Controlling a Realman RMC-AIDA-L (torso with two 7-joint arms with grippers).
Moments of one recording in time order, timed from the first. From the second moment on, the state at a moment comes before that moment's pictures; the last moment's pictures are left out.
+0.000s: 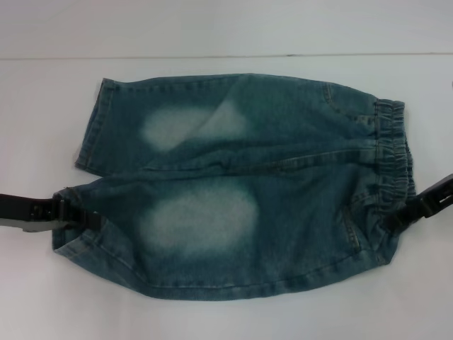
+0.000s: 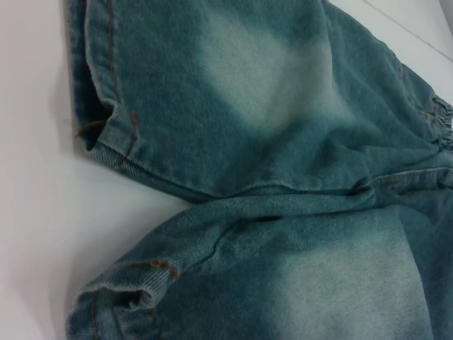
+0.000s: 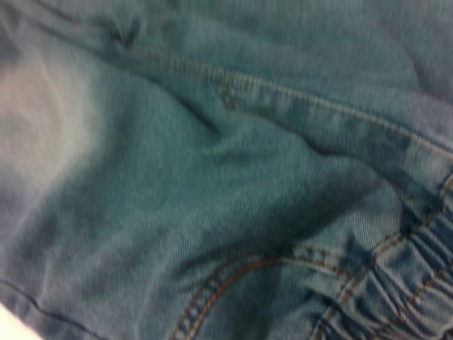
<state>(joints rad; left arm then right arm) -0.59 -2.01 0.48 0.76 2.54 1.64 -2.30 0.71 2.01 -0.75 -0.84 -2.71 -1.59 2.18</state>
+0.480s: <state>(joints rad) -0.59 -2.01 0.48 0.75 2.54 1.64 -2.30 0.71 2.00 -0.75 -0.84 -2.68 -1.59 2.16</state>
